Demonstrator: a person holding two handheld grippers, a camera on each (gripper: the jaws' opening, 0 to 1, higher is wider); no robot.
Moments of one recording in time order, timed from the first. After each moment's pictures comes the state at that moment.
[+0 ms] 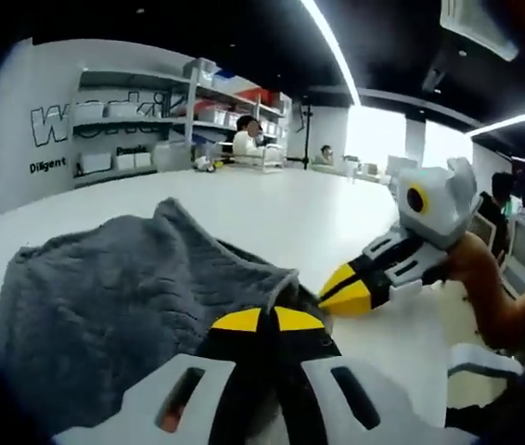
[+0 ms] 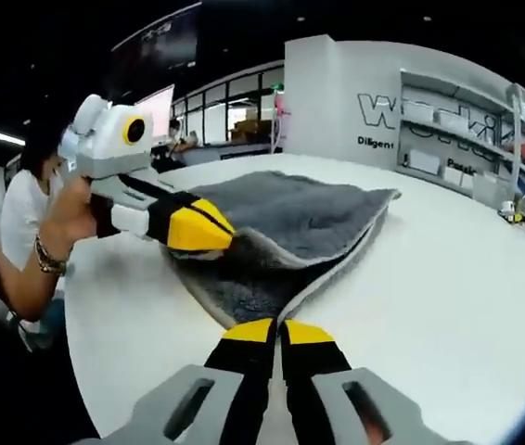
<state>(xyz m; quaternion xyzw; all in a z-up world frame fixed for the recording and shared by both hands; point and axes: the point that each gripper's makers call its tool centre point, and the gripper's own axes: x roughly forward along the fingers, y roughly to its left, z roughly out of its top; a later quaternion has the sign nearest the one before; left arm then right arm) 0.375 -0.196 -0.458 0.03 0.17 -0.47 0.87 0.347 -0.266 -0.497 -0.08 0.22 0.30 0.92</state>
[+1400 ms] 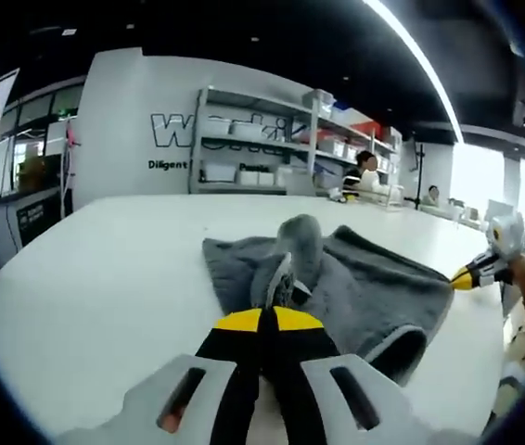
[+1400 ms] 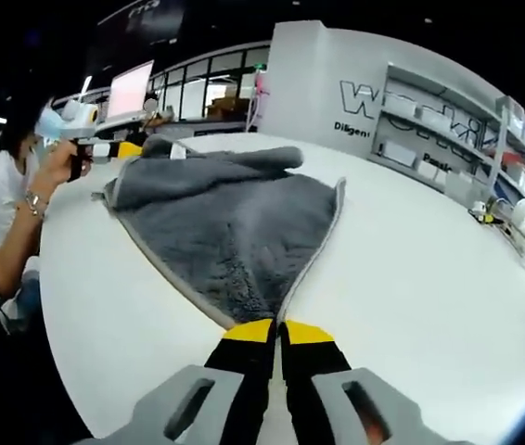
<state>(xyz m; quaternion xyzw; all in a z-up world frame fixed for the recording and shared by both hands) 0.437 0.046 -0.442 -0.02 0.14 -0.22 0.96 0.352 -0.321 -0.493 -0.13 0.26 0.23 0.93</state>
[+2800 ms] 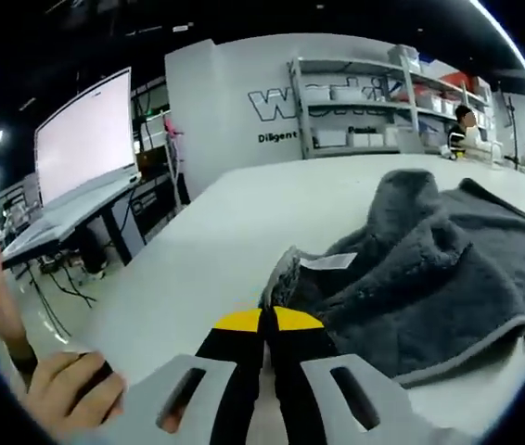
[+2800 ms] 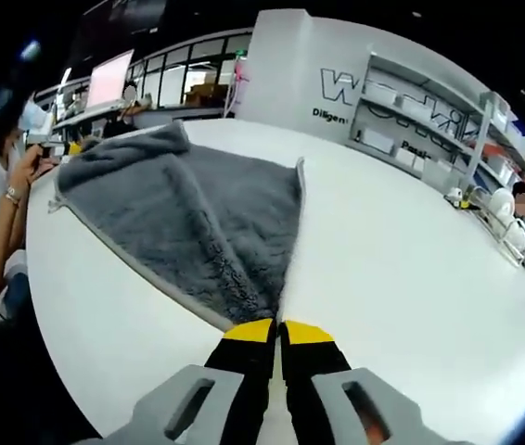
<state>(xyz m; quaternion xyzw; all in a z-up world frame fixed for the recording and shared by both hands) 0.381 0.251 -0.462 0.07 0.20 0.05 0.97 0.336 -0.365 -0.496 -0.15 0.29 0.16 0.93</state>
